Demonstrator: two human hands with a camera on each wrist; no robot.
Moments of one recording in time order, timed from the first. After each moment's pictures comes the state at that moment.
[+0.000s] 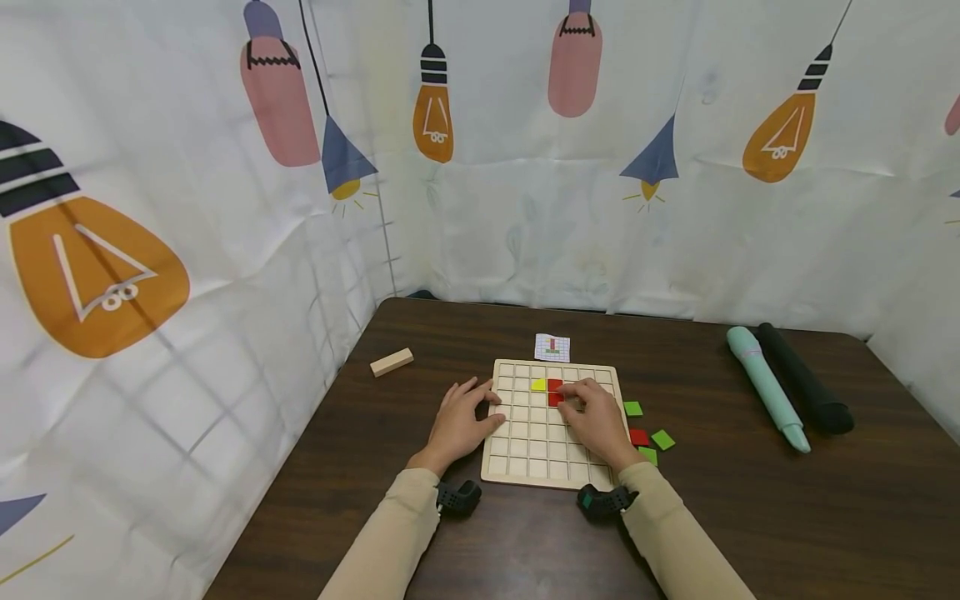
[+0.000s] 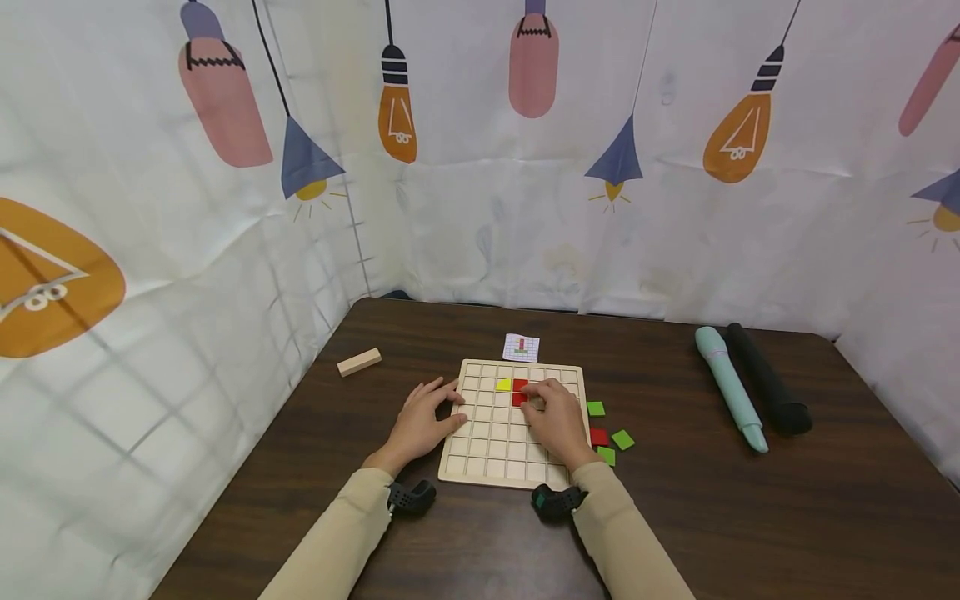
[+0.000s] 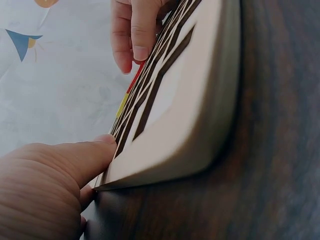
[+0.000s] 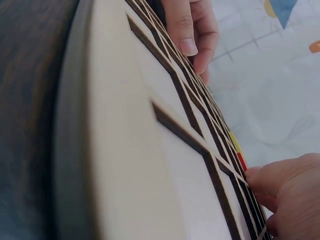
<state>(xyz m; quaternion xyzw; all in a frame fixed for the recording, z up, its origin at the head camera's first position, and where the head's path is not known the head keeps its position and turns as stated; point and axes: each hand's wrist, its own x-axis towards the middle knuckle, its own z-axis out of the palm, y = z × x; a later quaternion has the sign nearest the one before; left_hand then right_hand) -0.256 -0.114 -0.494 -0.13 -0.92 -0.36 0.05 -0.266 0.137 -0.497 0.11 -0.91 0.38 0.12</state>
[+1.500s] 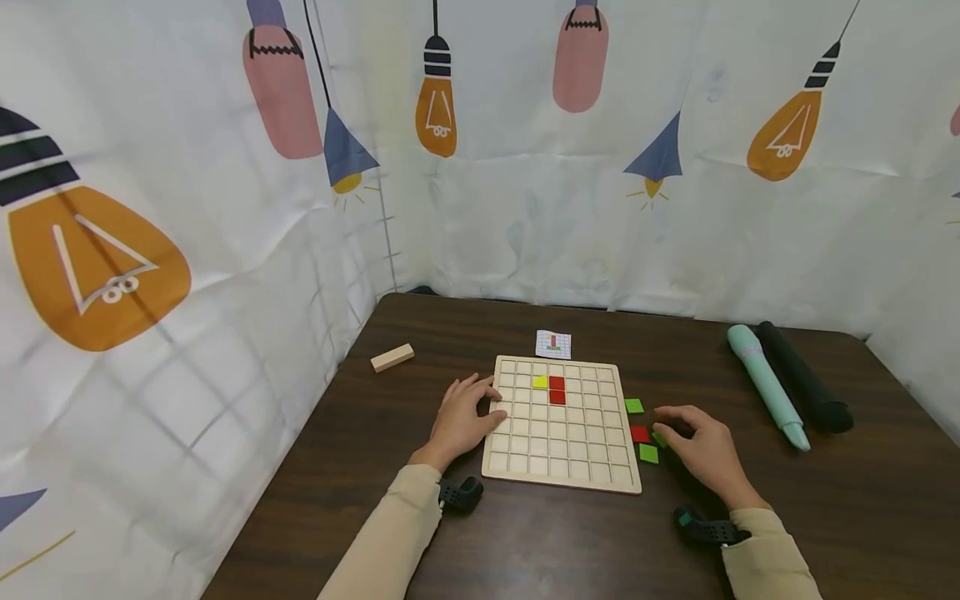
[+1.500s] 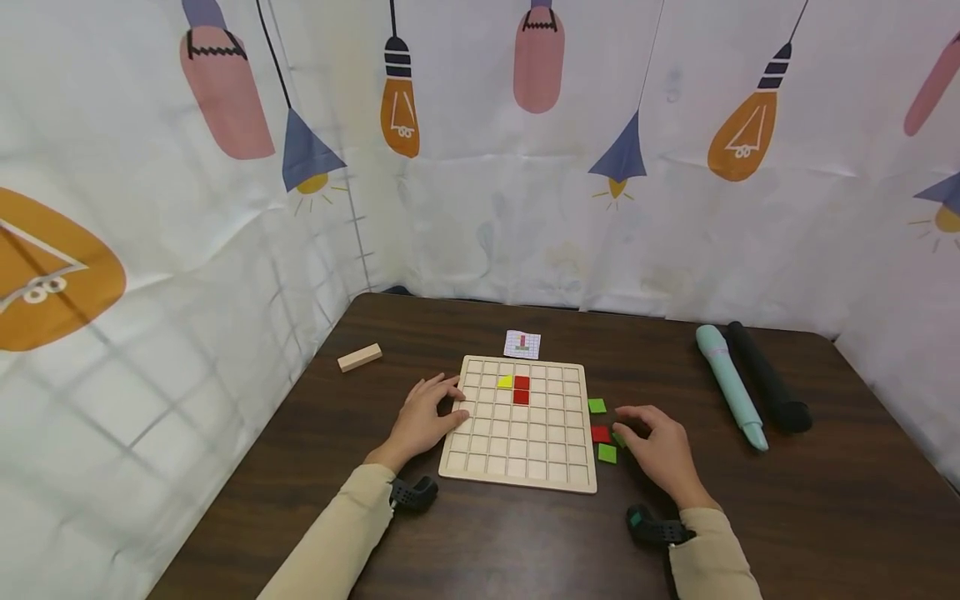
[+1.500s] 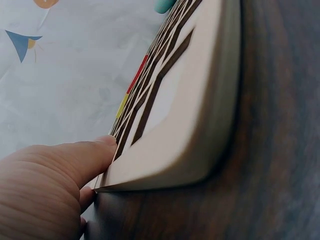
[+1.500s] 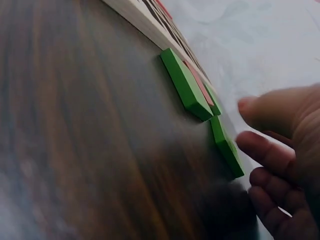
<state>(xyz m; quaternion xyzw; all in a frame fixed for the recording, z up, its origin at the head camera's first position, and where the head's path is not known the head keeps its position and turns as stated) -0.257 -0.115 -0.493 -0.14 -0.92 -0.36 0.05 -0.211 0.263 -0.487 0.07 -0.93 0.33 0.15</state>
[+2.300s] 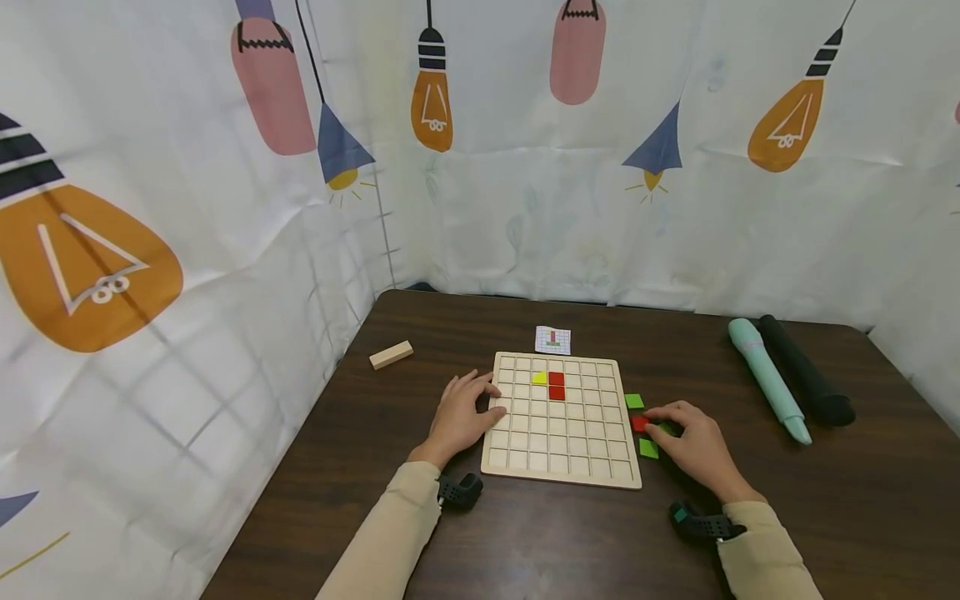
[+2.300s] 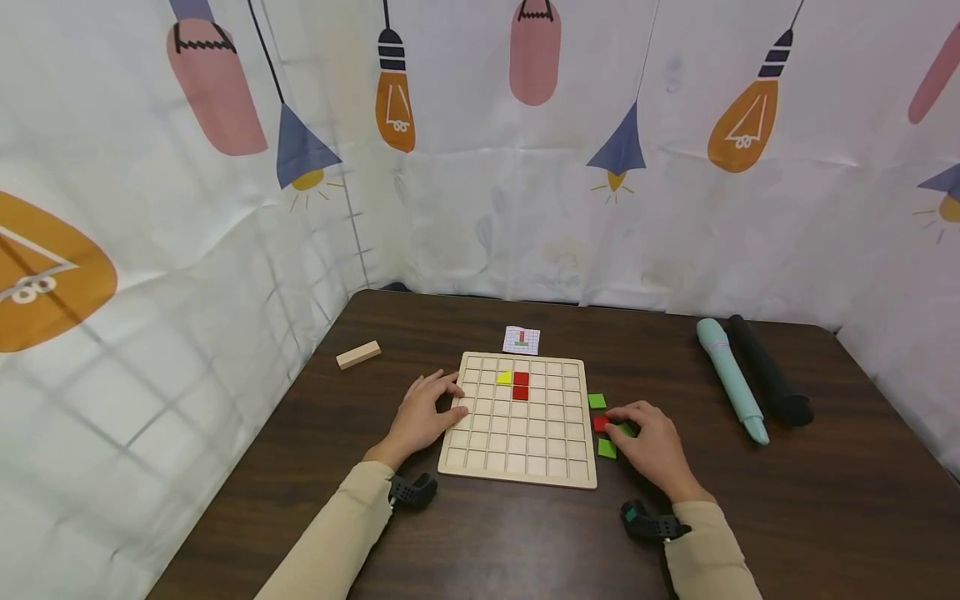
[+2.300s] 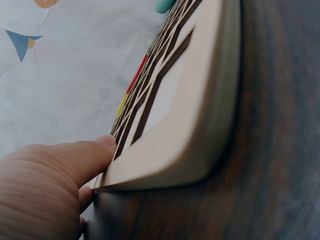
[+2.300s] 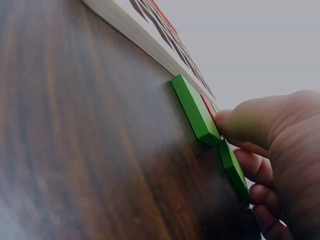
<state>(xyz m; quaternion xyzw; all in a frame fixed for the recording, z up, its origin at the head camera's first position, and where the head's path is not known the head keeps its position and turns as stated) -0.259 -0.114 -0.494 -0.14 -0.93 -0.35 0.06 -0.219 0.260 -0.494 0.10 -0.94 0.31 0.12</state>
